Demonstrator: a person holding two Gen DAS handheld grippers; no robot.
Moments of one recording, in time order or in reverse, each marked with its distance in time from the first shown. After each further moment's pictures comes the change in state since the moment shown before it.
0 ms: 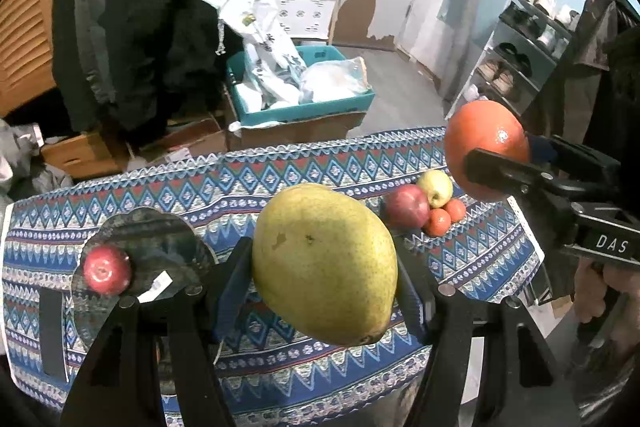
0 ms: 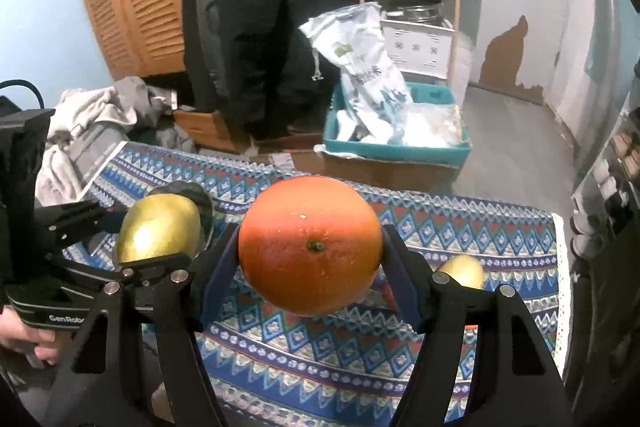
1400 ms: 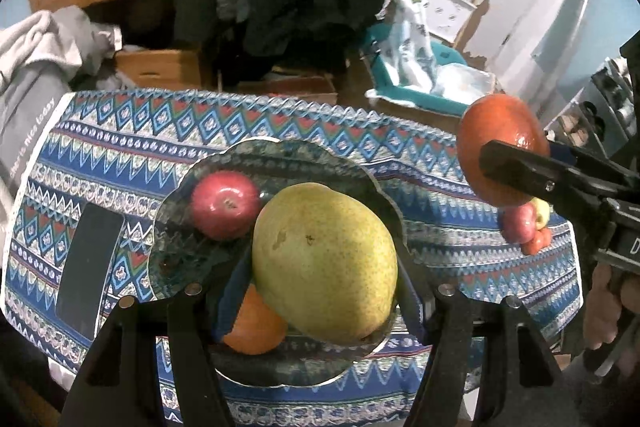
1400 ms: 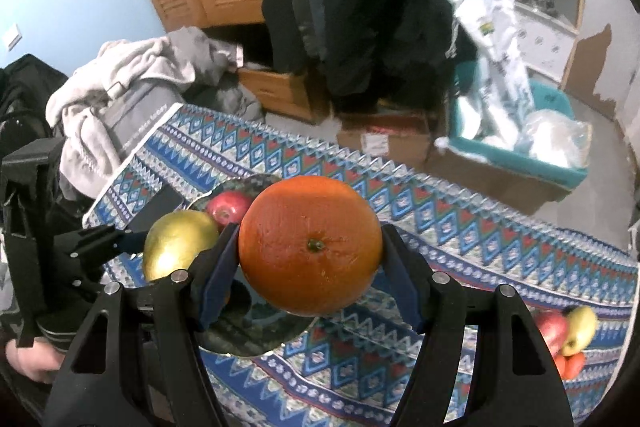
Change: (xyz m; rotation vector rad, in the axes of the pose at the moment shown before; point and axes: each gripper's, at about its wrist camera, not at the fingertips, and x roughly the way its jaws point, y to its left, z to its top) left arm 0.012 0.170 -0.051 -0.300 0.059 0.153; right arm 0.139 0.137 0.036 -0.098 0.163 0.197
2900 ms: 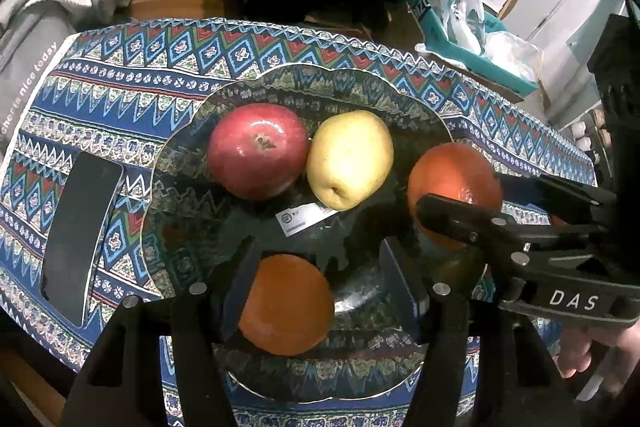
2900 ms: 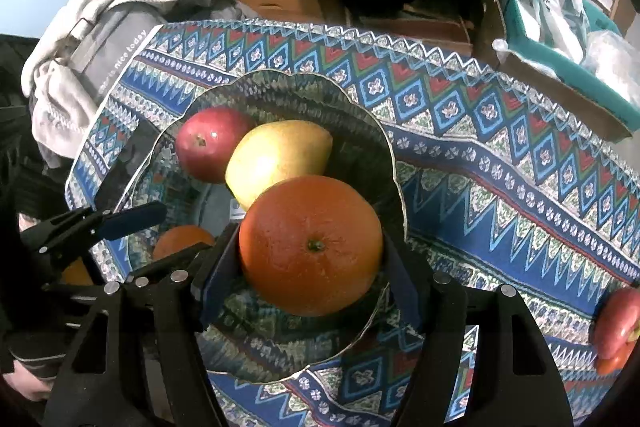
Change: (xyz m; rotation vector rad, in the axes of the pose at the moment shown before) left arm 0.056 0.036 -0.019 -0.062 0.146 0.064; right arm 0.115 0.006 -0.031 0.072 0.277 0.063
